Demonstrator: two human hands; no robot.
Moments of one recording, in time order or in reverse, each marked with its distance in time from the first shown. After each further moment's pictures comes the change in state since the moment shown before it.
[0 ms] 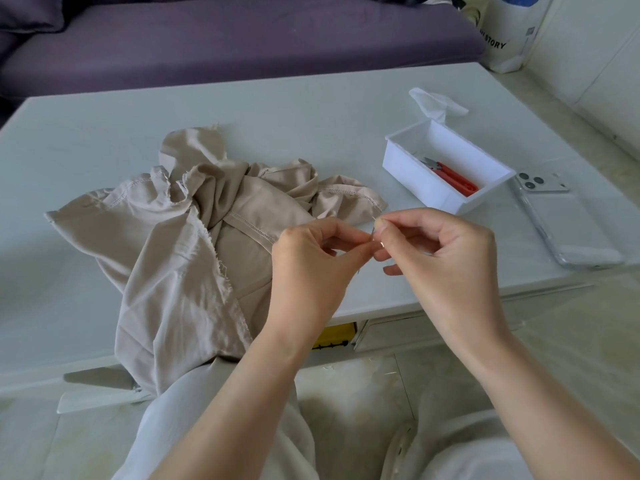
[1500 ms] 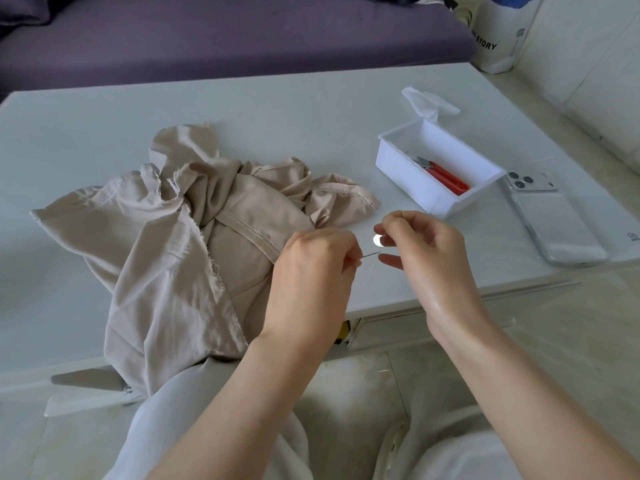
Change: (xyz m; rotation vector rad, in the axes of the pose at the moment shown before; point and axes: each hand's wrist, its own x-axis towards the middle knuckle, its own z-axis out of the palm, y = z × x) left_hand -0.002 -0.015 0.003 0.604 0.015 0.336; right_hand 0.011 0.007 0.005 0.021 0.063 0.360
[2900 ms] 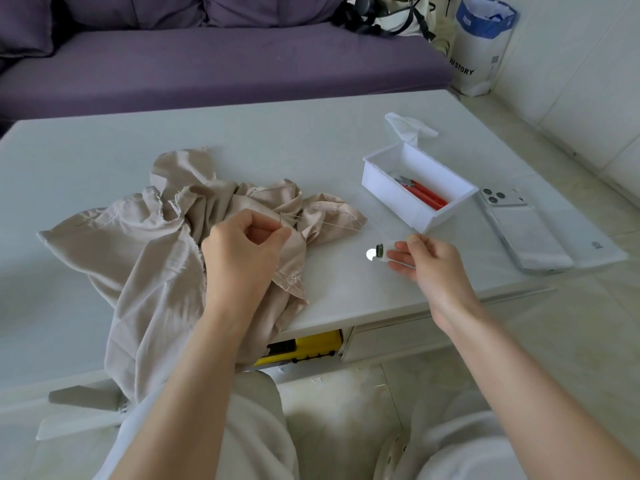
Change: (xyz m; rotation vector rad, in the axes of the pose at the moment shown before) left_hand 0.024 -0.026 -0.037 -0.334 0.196 -0.455; right_hand 0.038 0.034 -0.027 0.116 0.071 0.082
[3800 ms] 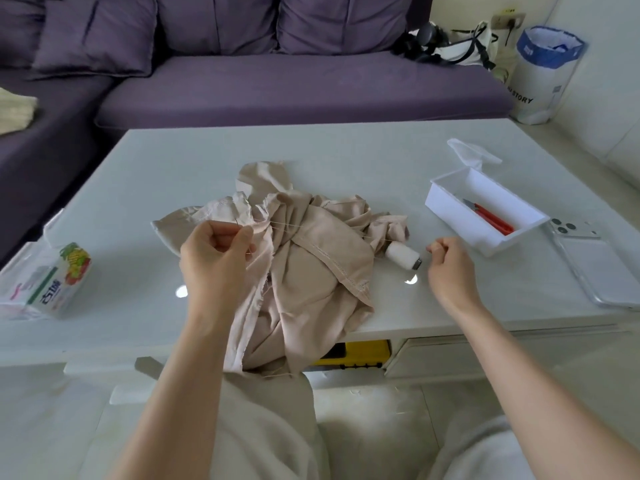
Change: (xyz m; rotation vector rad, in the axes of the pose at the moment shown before) left_hand 0.014 -0.042 -0.094 -0.225 0.302 -0.099; right_hand 0.027 0.023 0.049 -0.562 -0.001 -0.301
